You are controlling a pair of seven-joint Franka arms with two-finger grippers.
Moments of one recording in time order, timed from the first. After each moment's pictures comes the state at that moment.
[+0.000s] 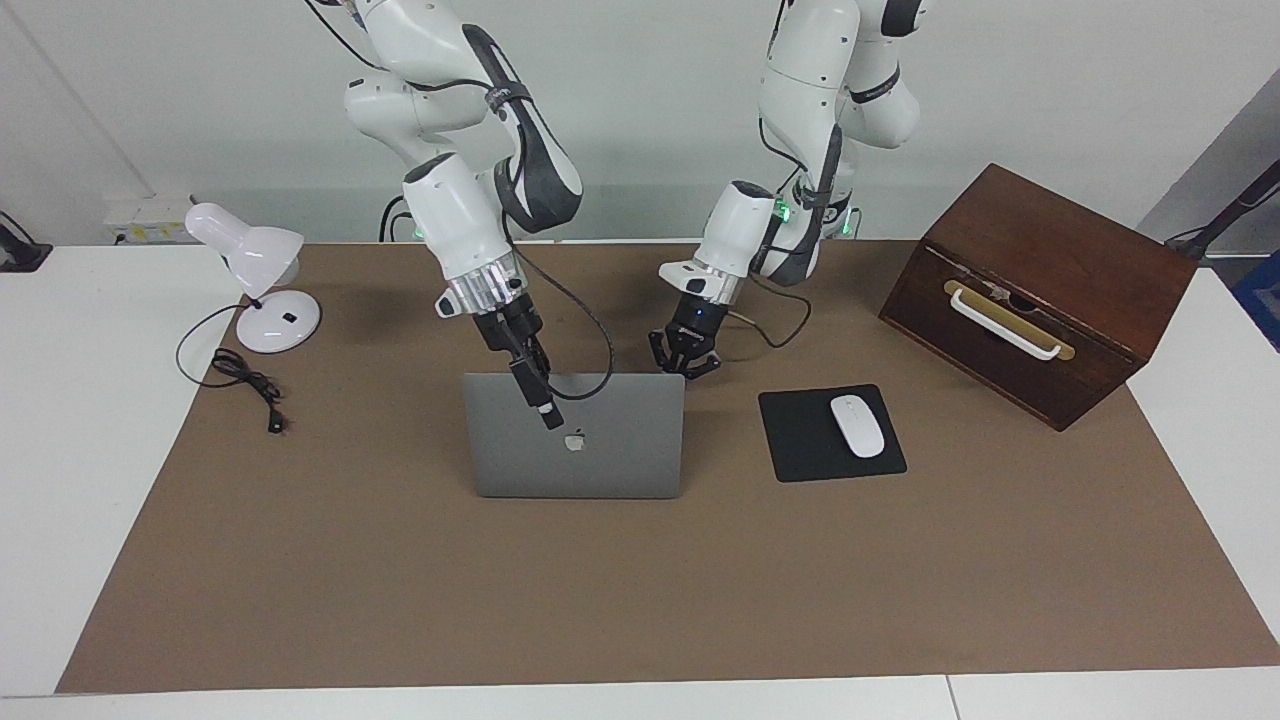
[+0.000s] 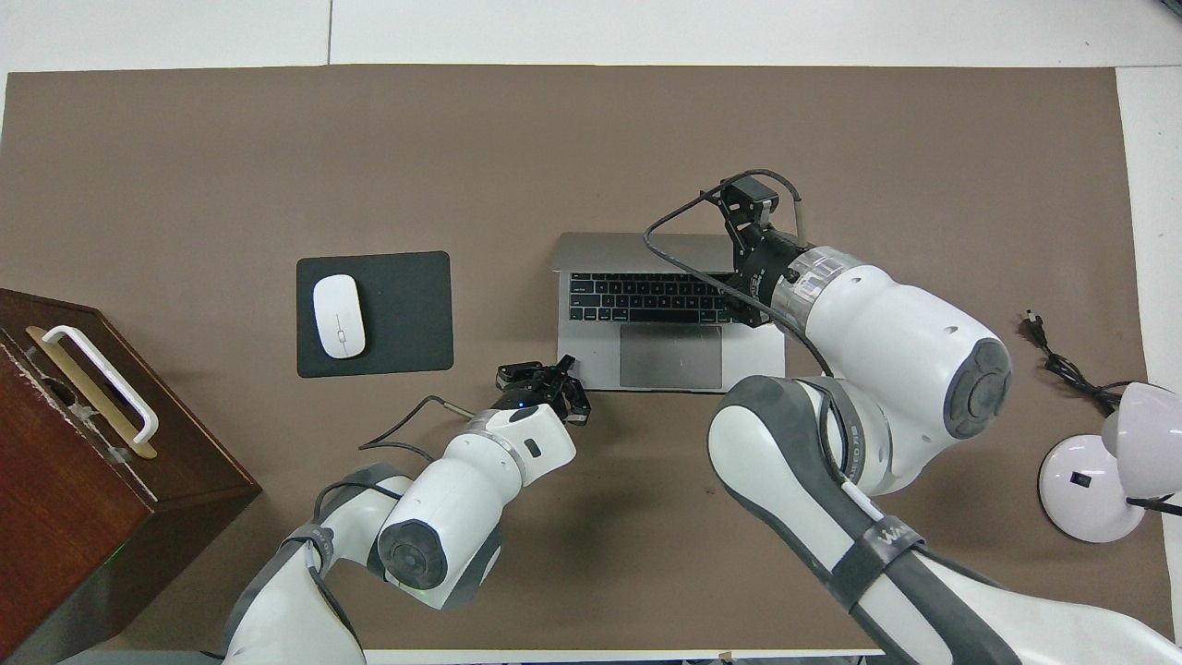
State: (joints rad) left arm -0.72 0.28 -0.04 -2.48 -0.17 3.49 -0.10; right arm 0.15 0.14 0.27 -2.15 0.59 2.99 1.18
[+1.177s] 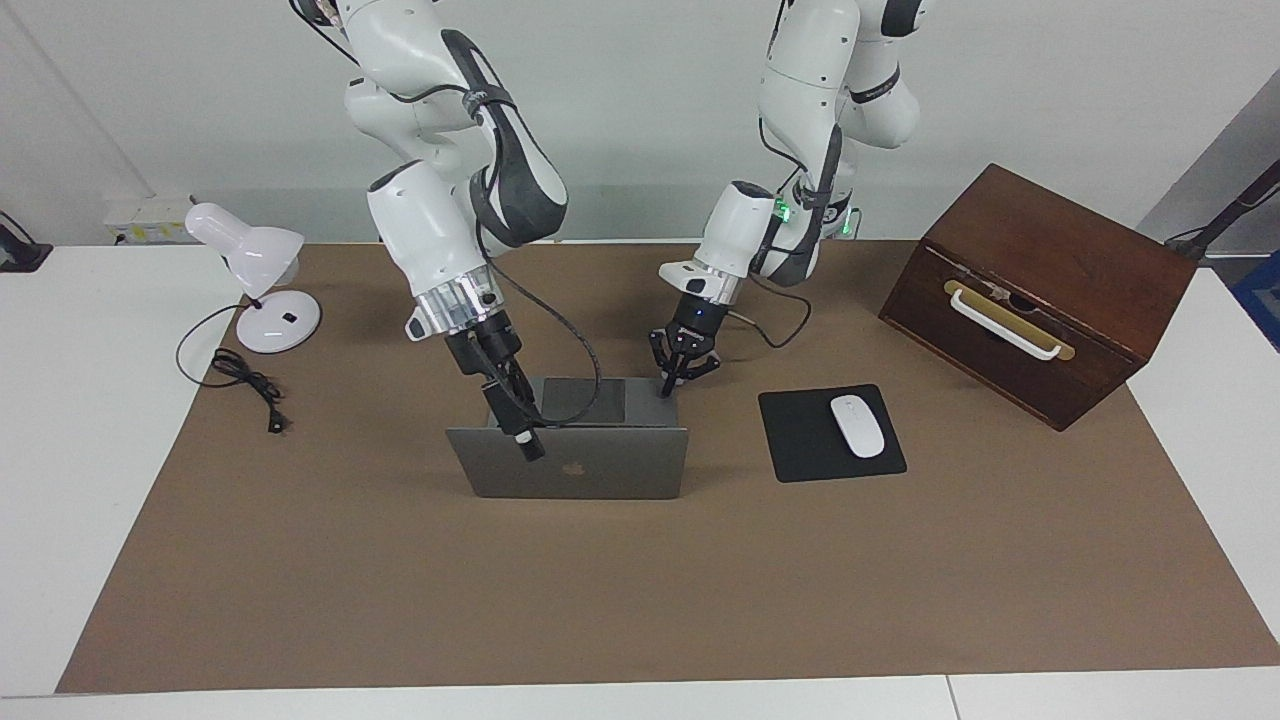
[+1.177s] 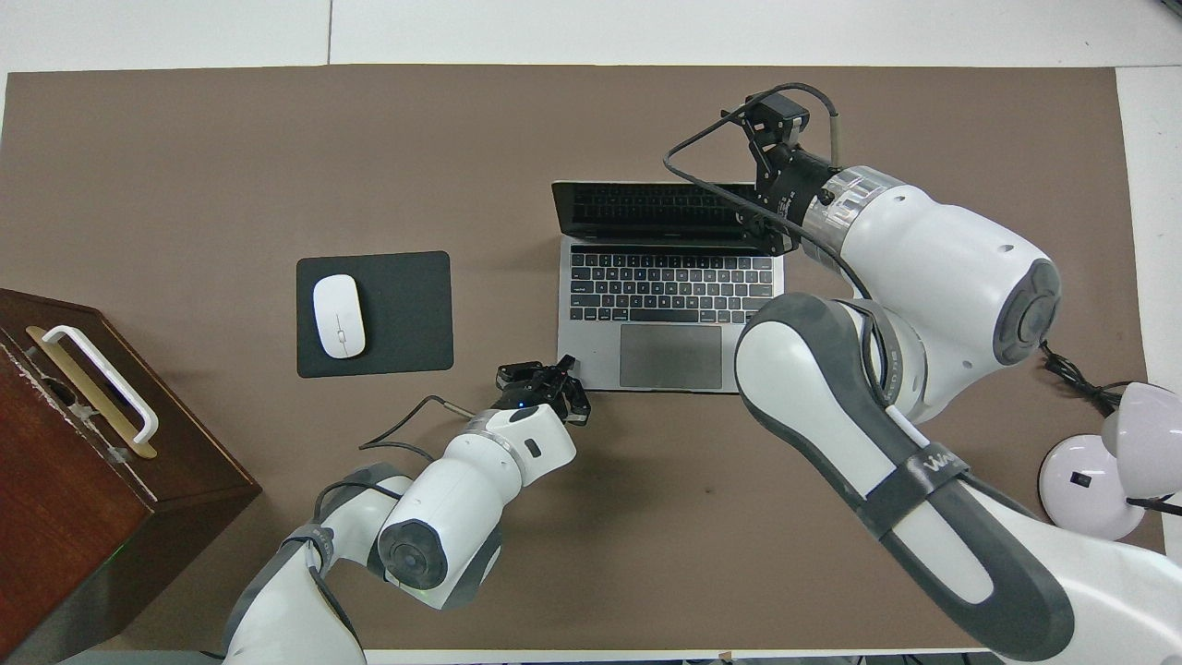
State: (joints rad) left arm -0.72 0.28 -0.04 -2.48 -0.17 3.49 -0.10; right arm 0.12 0.22 0.25 -1.95 0.59 2.94 1.11
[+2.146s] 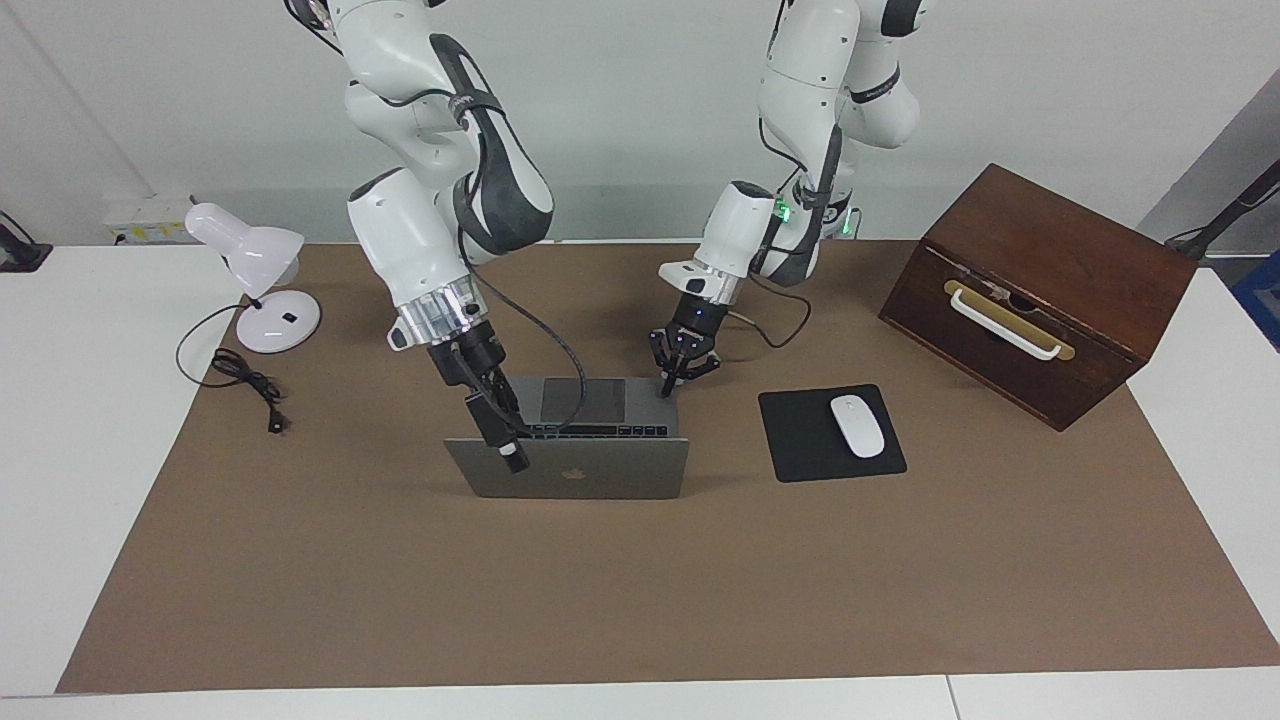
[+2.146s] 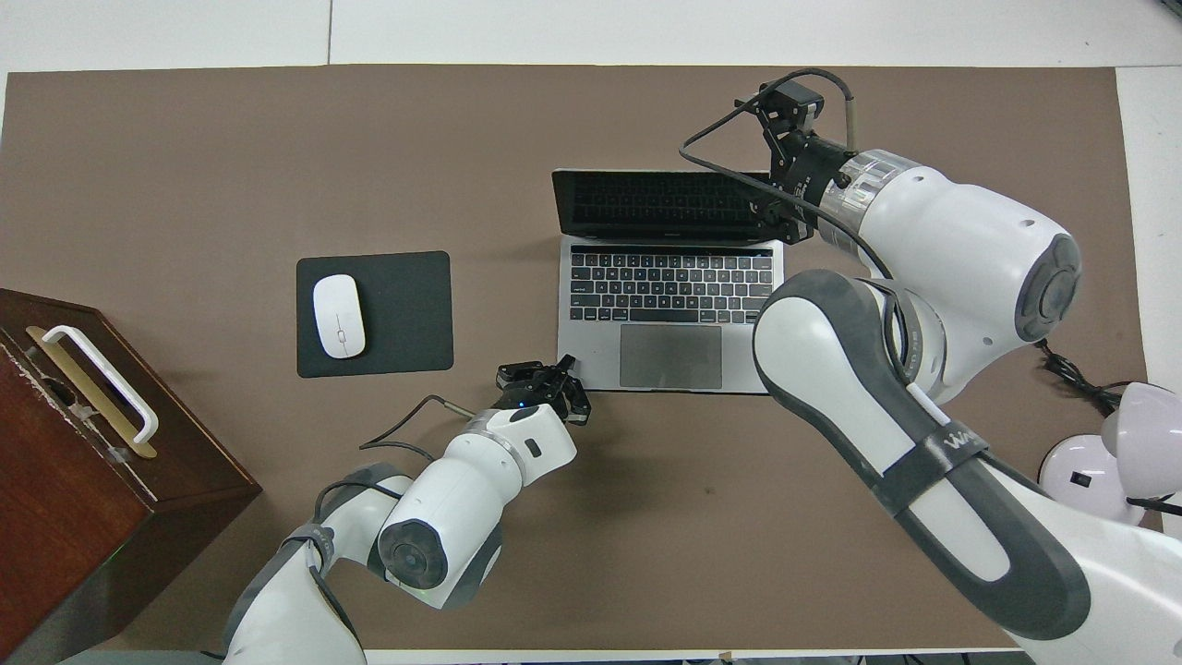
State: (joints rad) left arm -0.72 0.28 -0.04 -2.47 -0.17 3.49 -0.10; right arm 0.11 0.24 0.23 -1.91 0.59 2.87 1.08
